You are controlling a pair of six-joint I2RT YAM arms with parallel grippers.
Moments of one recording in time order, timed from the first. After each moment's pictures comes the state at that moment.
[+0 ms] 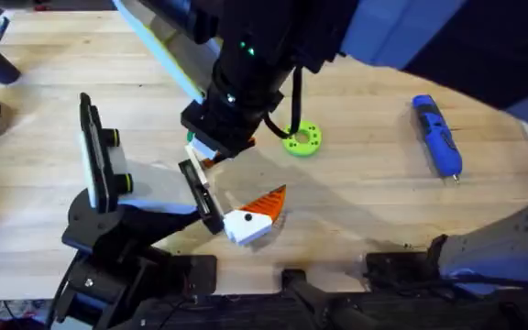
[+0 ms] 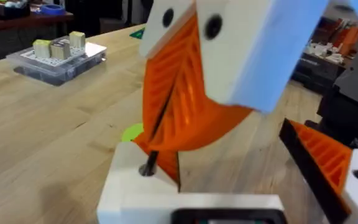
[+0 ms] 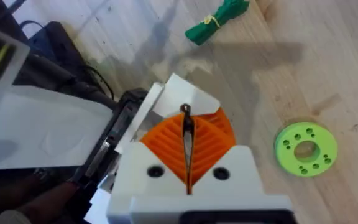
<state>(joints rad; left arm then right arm) -0.32 0.00 0.00 -0.06 0.77 -0.14 1.02 1.80 1.87 -1.28 -0.13 0.05</state>
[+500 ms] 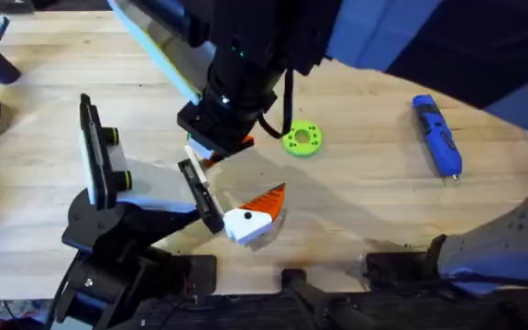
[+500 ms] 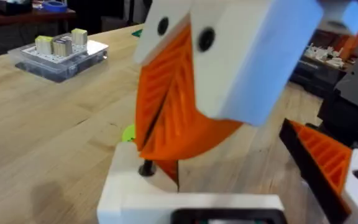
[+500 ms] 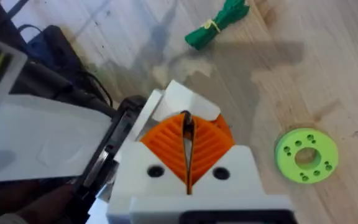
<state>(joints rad) -0.32 0.00 0.00 -0.06 0.76 -0.16 1.02 1.82 1.87 -1.26 -0.13 0.05</state>
